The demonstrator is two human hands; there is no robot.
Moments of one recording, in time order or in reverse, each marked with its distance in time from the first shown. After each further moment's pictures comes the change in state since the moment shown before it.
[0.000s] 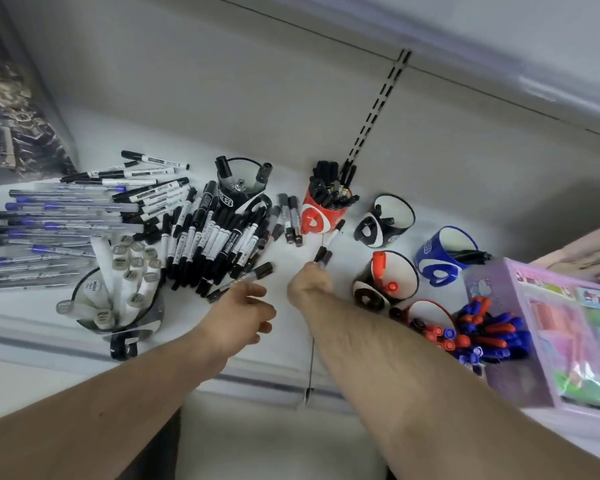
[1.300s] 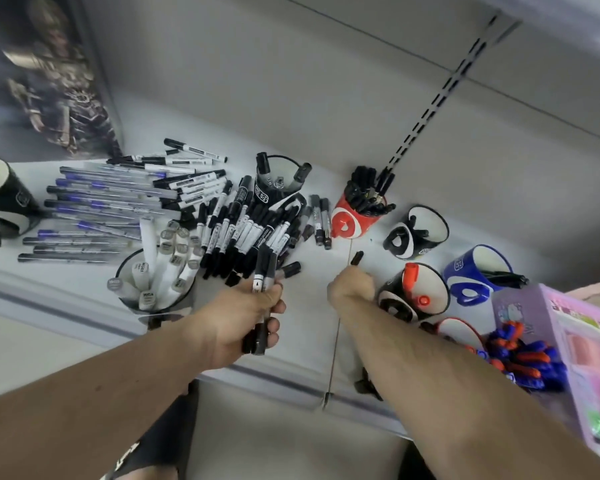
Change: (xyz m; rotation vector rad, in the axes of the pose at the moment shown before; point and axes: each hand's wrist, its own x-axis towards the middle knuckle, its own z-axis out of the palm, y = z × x) left_hand -0.001 -0.012 -0.030 -0.523 -0.166 -0.045; right_hand 0.049 0.023 0.023 0.047 0.191 0.119
